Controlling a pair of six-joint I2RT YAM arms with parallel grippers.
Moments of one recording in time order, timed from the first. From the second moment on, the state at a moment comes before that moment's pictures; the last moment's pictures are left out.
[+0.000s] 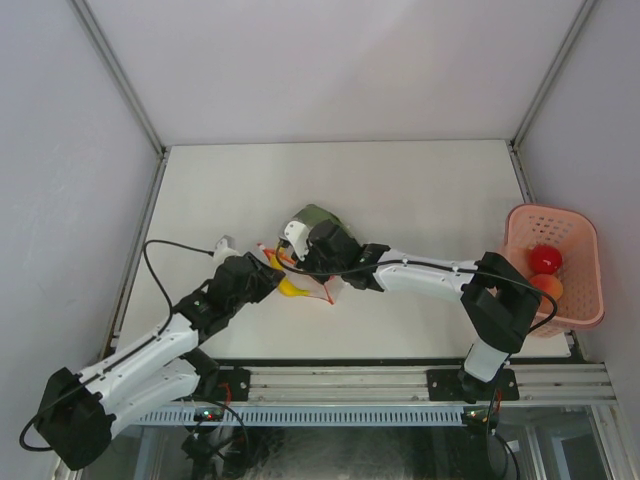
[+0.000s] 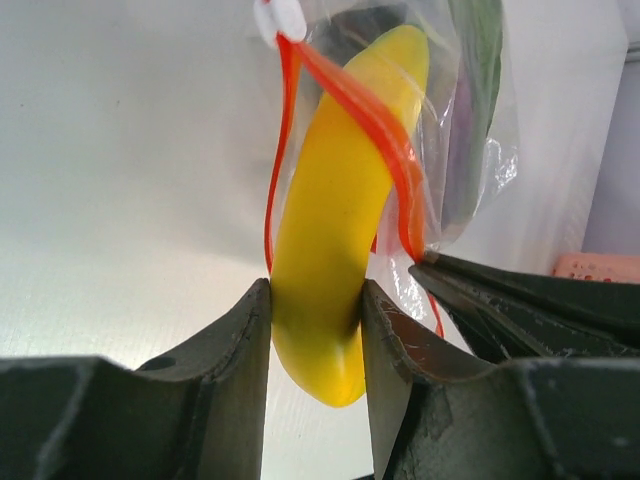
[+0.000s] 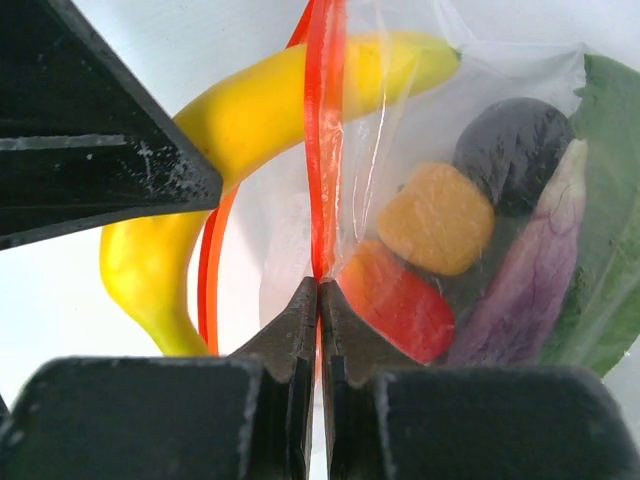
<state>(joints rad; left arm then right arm) -0.64 0.86 0.43 -0.21 -0.25 -1.15 0.96 1.69 1.11 -0.10 -0.06 -0.16</state>
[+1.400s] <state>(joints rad) -0.63 0.43 0.36 -0.56 0.09 -1.13 0.86 1.62 1.11 -0.14 -0.28 -0.16</state>
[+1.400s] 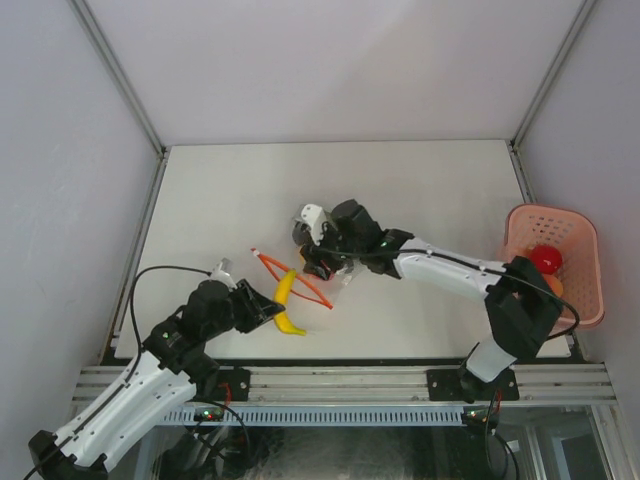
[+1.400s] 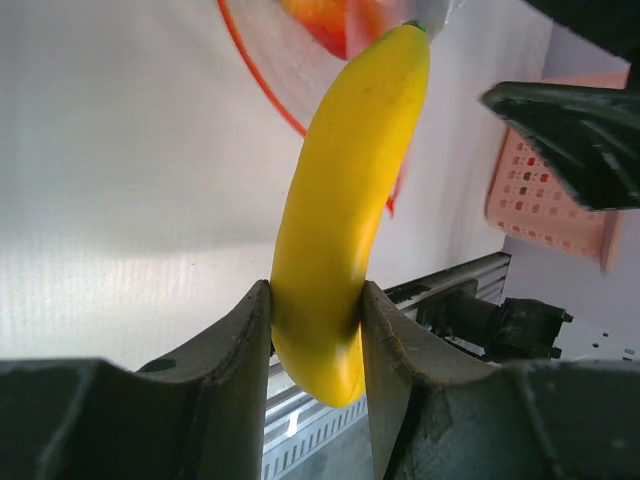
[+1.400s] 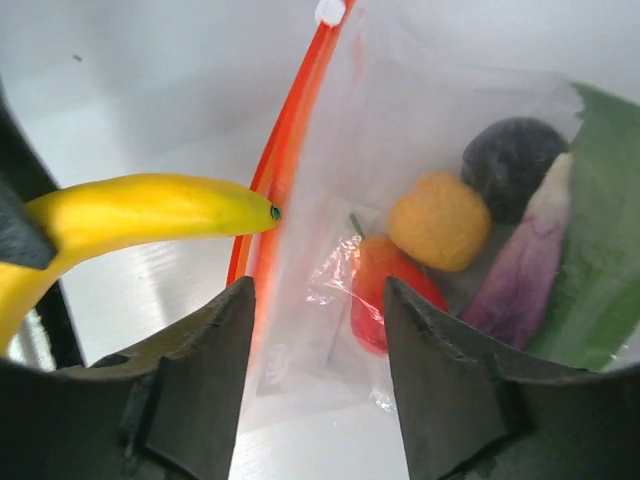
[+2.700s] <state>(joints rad) -0.68 0.83 0.40 0.54 0.21 -1.00 0.39 1.14 0.82 0.47 -1.10 0.52</state>
